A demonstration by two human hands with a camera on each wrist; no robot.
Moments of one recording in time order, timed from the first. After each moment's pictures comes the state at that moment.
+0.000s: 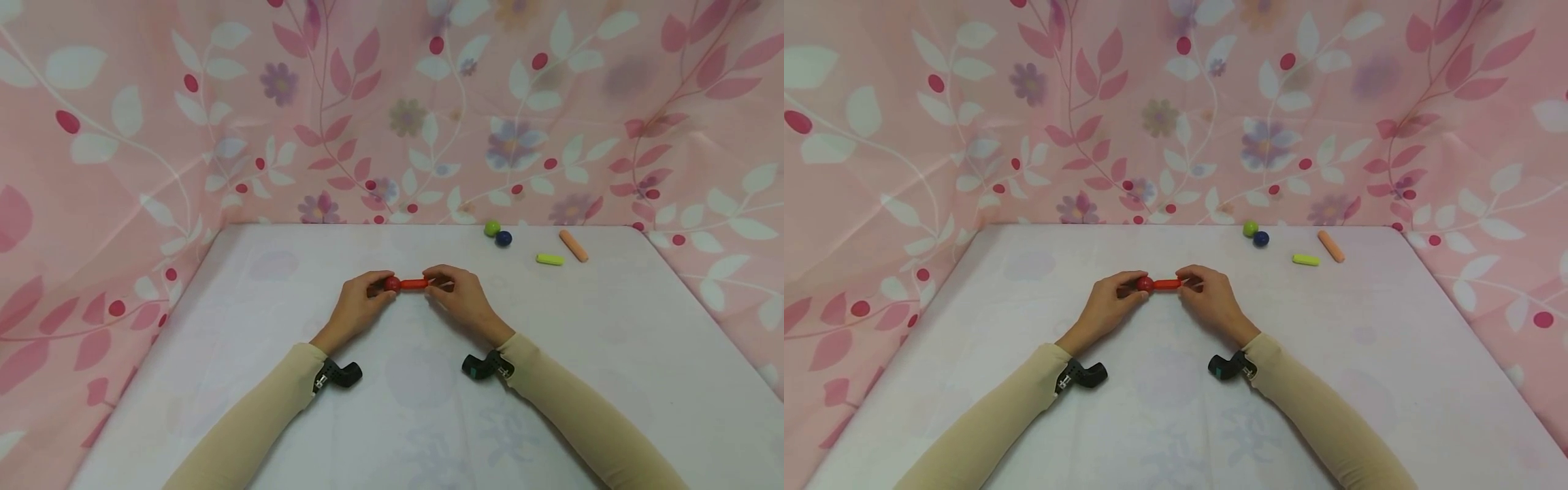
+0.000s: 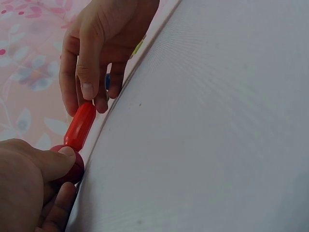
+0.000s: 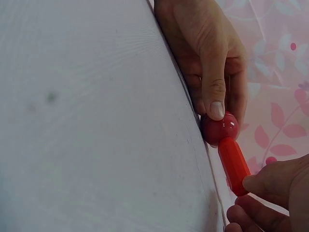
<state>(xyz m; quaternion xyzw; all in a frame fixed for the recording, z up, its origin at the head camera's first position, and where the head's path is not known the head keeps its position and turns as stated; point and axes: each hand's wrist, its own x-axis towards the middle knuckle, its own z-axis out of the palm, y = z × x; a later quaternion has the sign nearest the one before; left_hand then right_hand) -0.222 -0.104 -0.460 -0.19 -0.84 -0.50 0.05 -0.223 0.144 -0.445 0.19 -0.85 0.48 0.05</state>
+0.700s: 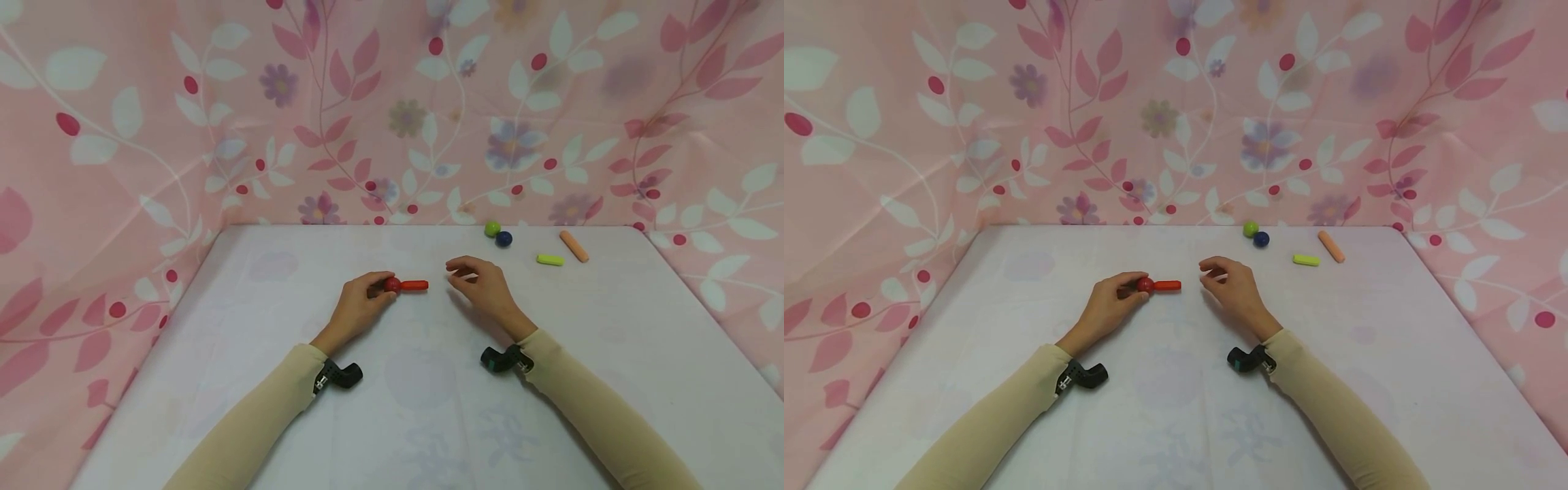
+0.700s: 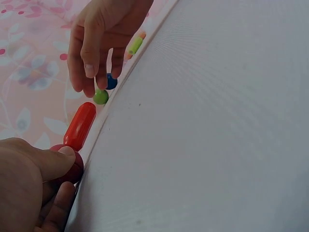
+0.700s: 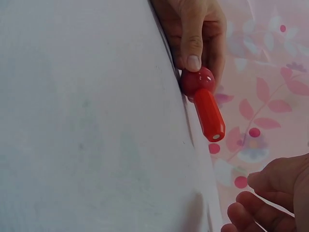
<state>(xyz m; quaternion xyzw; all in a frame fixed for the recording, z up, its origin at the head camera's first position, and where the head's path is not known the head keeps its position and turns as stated) -0.221 -0.104 -0.460 -0.19 -0.84 -0.50 0.05 -0.228 0.181 -0.432 0.16 -0.87 0.47 0.06</state>
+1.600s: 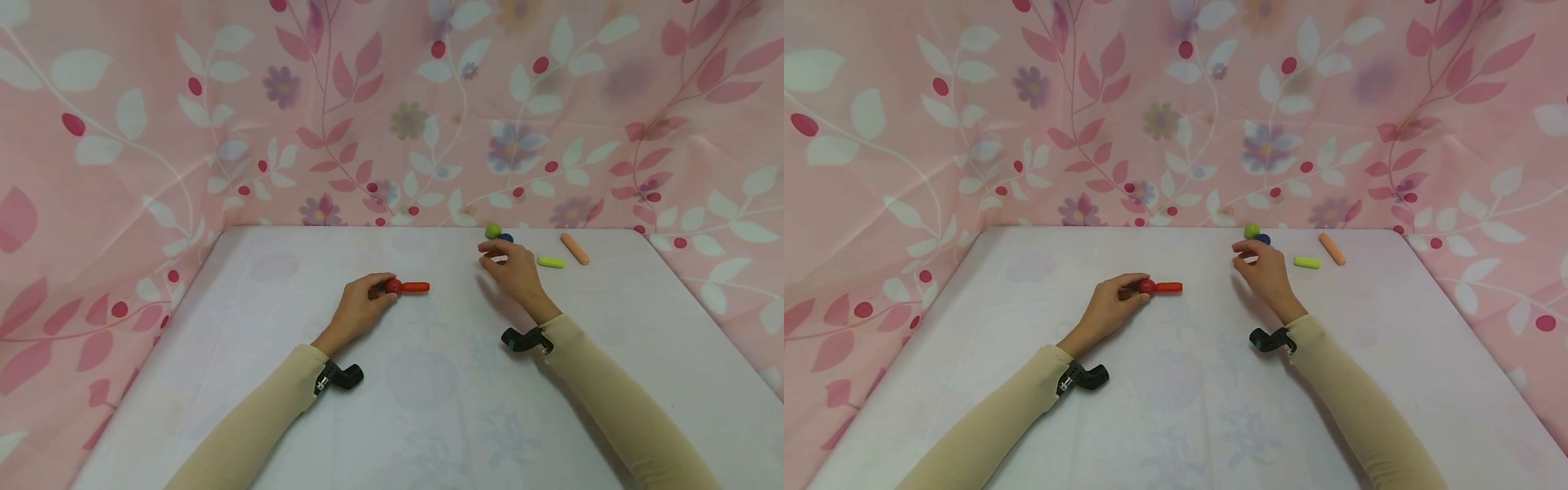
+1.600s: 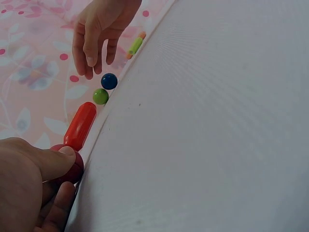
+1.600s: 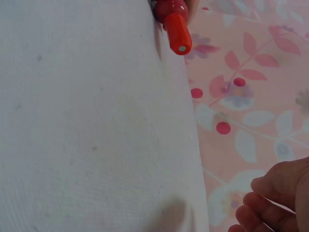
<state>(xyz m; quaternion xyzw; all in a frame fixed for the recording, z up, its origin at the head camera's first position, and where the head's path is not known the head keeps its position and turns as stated) -0.221 -0.104 -0.458 -0.20 -0.84 -0.50 0.04 -0.254 0.230 -0.420 0.14 -0.89 0.42 0.15</state>
